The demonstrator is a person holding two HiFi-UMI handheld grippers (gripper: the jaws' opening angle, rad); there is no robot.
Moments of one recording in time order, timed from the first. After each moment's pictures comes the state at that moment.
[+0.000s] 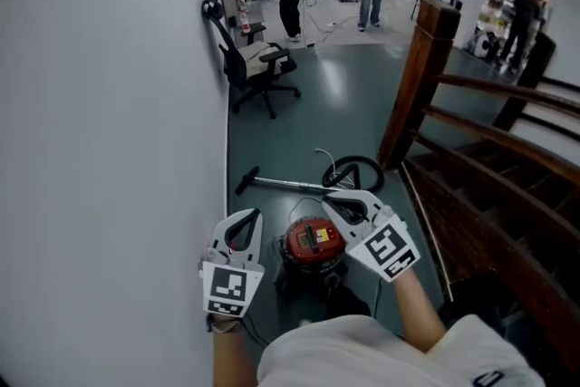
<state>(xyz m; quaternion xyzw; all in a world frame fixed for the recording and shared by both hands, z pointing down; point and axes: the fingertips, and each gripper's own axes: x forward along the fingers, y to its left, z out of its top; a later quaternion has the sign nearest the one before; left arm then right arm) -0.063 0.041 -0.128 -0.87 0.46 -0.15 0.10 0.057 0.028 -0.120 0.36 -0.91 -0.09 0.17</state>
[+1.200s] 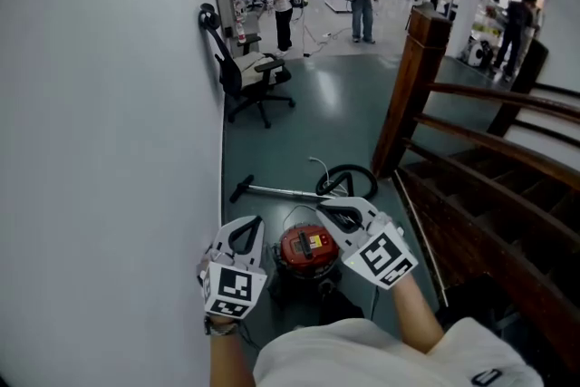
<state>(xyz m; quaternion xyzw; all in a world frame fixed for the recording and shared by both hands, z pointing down) -0.039 0.054 -0.109 -0.87 0.44 -0.20 0.12 0.062 0.055 -0.134 0.35 -0.91 -0.14 0.19</state>
